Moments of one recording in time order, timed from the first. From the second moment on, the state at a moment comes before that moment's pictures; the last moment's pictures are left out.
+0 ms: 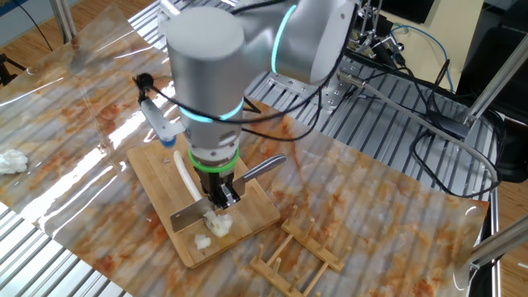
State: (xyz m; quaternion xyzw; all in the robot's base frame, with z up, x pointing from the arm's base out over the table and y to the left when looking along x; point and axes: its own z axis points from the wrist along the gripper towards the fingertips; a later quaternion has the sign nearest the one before) arm 0.579 0.013 0.048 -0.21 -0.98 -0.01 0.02
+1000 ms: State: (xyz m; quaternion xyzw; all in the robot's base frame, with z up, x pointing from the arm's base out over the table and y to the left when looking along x) arm 0.568 -0.004 0.061 -0.20 -0.98 -0.01 0.03
